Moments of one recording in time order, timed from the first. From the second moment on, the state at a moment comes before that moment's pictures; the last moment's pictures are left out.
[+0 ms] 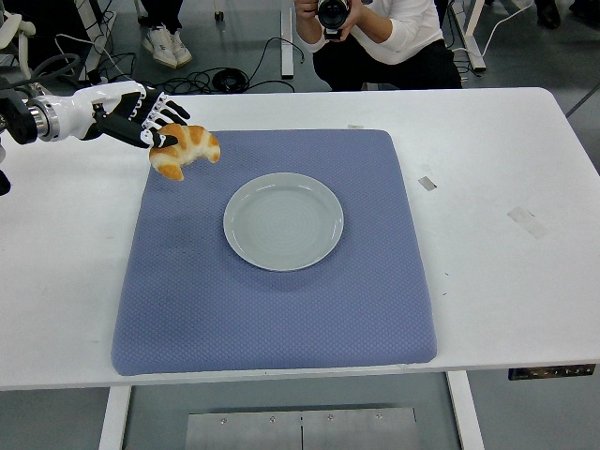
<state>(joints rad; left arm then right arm) -1.21 0.48 -0.05 -0.56 0.58 -0.50 -0.26 -0.12 0.00 0.11 0.11 -0.10 -0.10 0.22</state>
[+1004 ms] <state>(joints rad) -1.17 0.47 -0.05 -0.53 0.58 -0.47 -0.26 -0.12 0.00 0.11 0.11 -0.10 -0.10 0.22</state>
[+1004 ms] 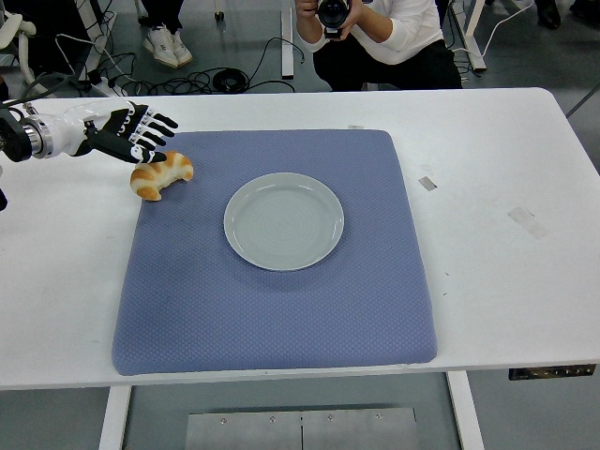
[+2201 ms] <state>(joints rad) -1.18 0.45 -0.13 -0.53 0.45 -0.42 -0.26 -0.12 0.00 0.11 0.11 -0.10 -0.10 0.22</state>
